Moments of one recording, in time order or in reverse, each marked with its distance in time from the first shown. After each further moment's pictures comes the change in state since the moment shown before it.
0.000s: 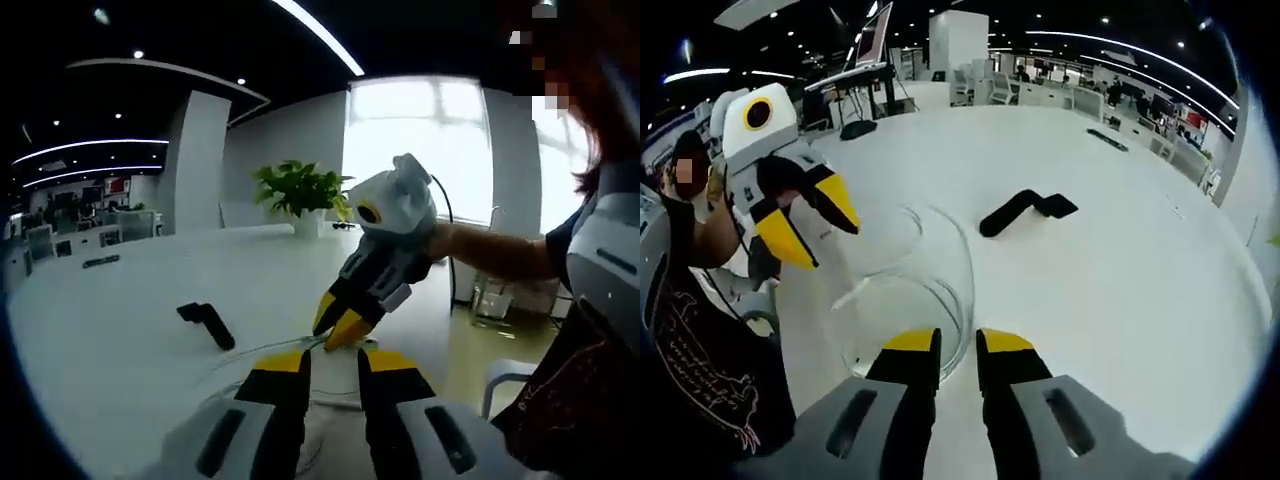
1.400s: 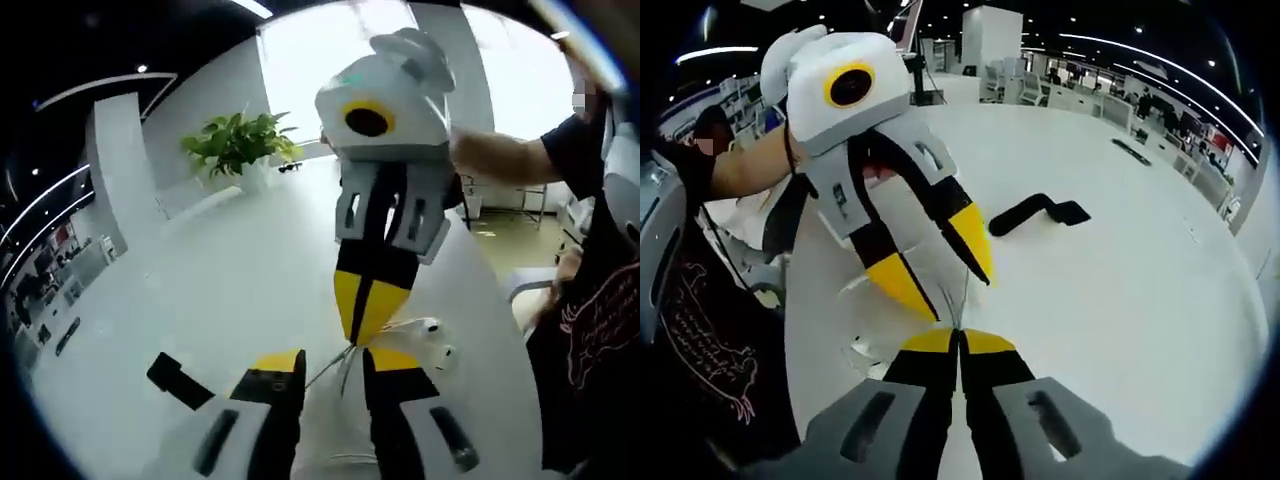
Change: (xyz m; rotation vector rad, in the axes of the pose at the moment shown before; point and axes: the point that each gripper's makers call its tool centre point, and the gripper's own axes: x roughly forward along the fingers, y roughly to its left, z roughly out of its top) left arm 0.085 0.020 -0.010 0.349 0.320 -0.164; right arm -0.006 -0.003 0.002 -0.119 0.010 0.084
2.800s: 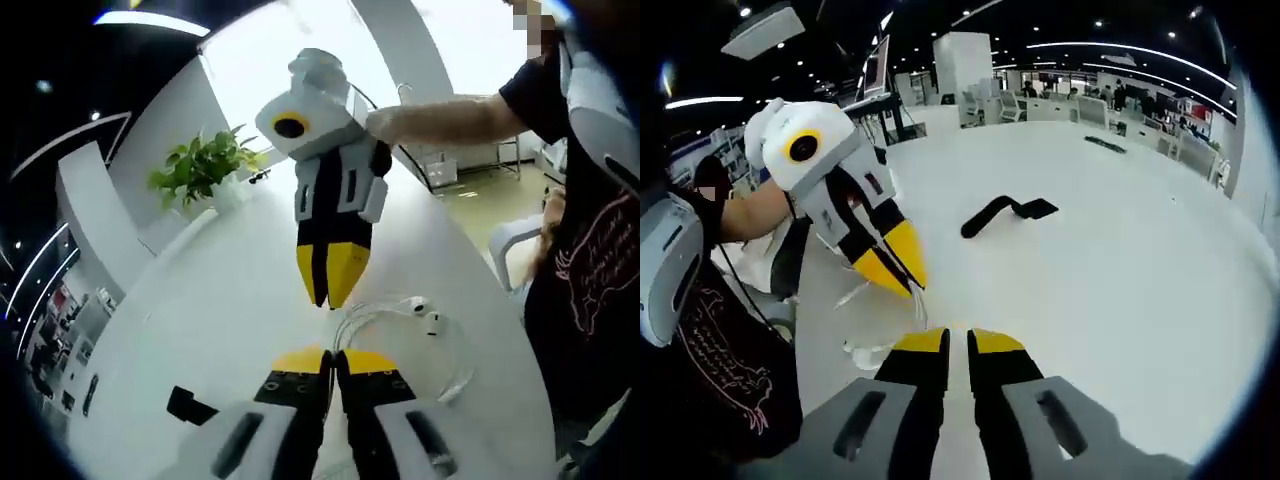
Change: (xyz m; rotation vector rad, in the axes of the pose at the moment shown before) left arm -0.009 -0.009 0.000 0.234 0.016 -0.012; right arm -0.017 -0.018 -0.013 0.174 -0.128 0.021
